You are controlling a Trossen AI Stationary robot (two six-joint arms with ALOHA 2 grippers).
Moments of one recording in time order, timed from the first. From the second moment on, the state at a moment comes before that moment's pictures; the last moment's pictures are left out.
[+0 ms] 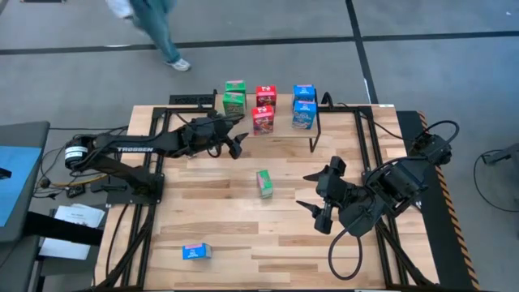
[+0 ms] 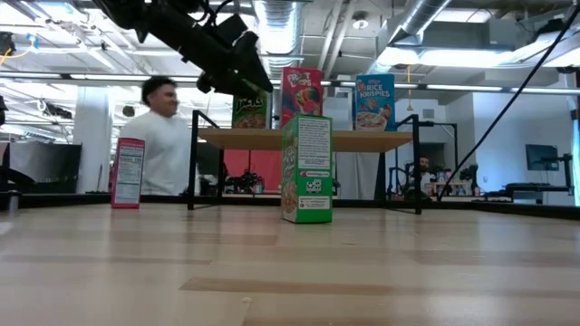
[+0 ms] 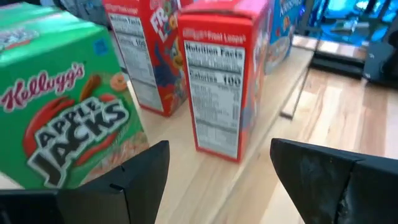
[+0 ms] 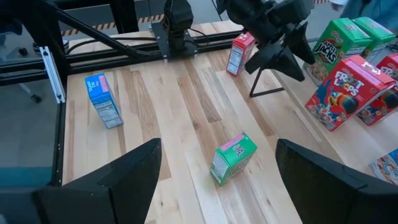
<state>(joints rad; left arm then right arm) 0.26 1.29 0.80 0.20 -0.38 -0.06 0.65 1.54 1.88 -1.17 0.78 0.66</state>
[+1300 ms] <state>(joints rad) 0.23 1.46 0.80 0.42 -0.62 -0.20 0.65 1.54 1.88 -1.17 0.76 0.65</state>
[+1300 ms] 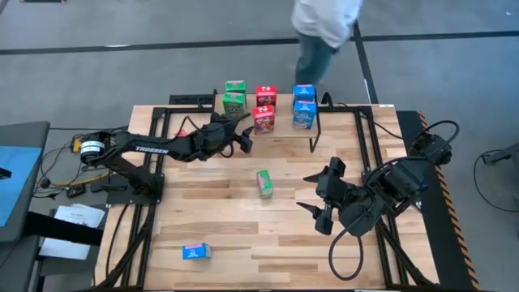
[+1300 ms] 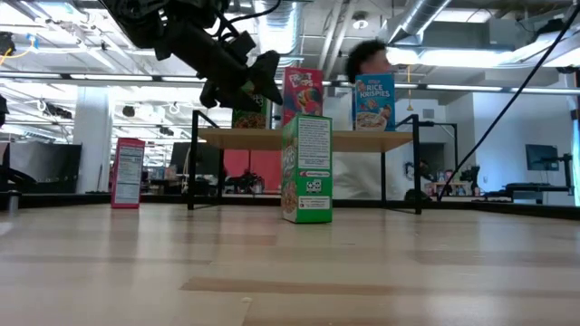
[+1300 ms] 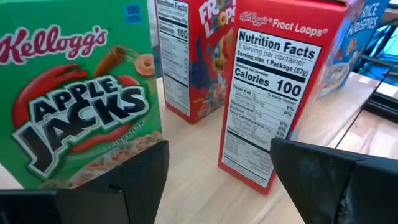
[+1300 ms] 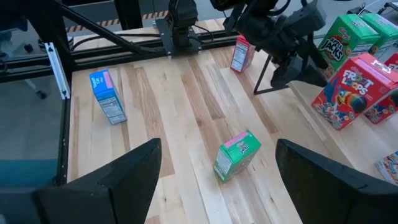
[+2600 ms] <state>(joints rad) 0.25 1.43 0.80 0.48 -0.56 -0.21 0.65 1.54 1.88 -1.17 0.76 0.65</state>
